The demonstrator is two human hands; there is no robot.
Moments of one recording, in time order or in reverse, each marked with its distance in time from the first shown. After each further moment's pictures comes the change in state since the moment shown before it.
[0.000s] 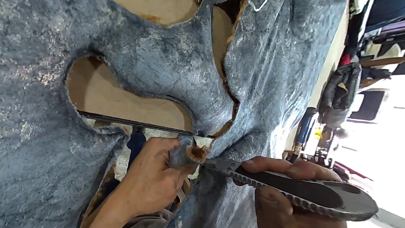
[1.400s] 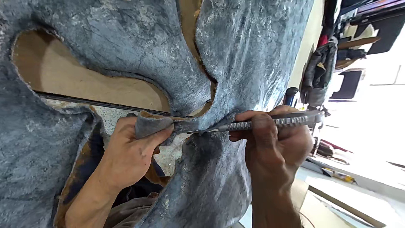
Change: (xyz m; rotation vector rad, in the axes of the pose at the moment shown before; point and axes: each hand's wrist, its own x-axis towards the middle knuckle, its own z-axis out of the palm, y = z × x) left_hand 0.002 0.009 0.002 -0.153 0.169 -0.023; right_hand 0.027 0.011 -0.017 -0.089 0.074 0.030
